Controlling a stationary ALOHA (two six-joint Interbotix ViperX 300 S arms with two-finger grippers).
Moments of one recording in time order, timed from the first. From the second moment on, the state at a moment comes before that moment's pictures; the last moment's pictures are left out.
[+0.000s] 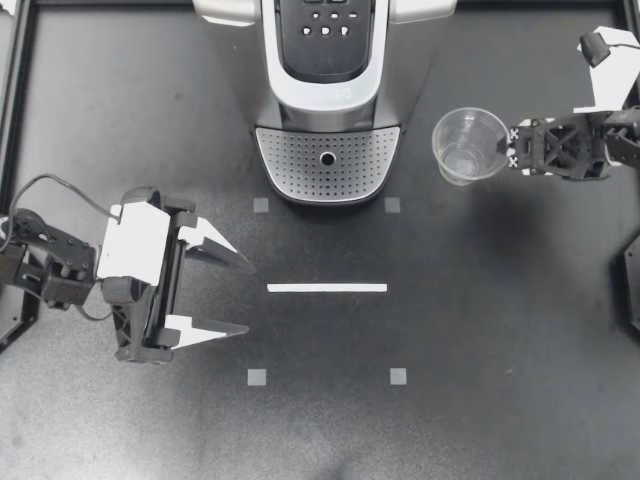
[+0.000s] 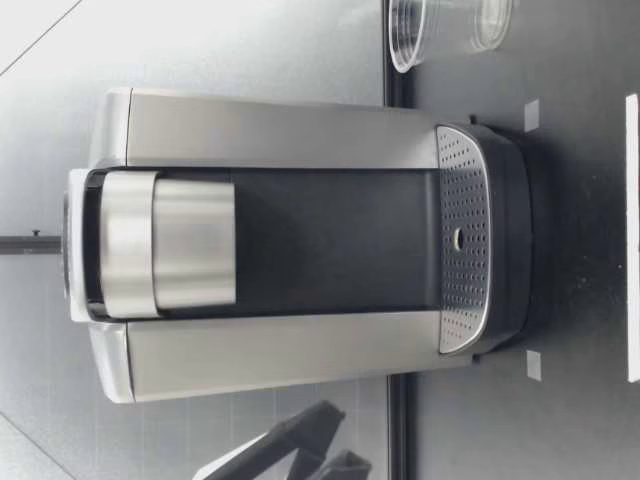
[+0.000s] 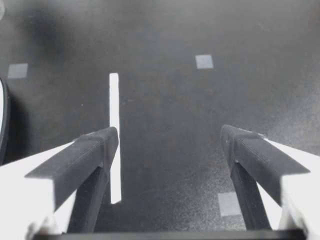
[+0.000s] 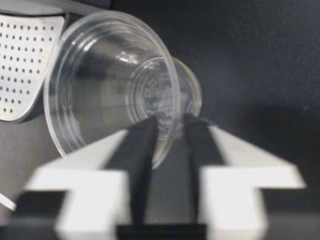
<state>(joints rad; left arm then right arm) -0.11 -0.35 0.93 1.01 0.00 -1.05 -0.62 -0.37 1.15 0.25 0.08 0.56</state>
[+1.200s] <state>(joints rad) -0.11 -0.35 0.94 1.01 0.00 -1.05 -0.37 -0.13 0.87 0.26 -0.10 0.76</state>
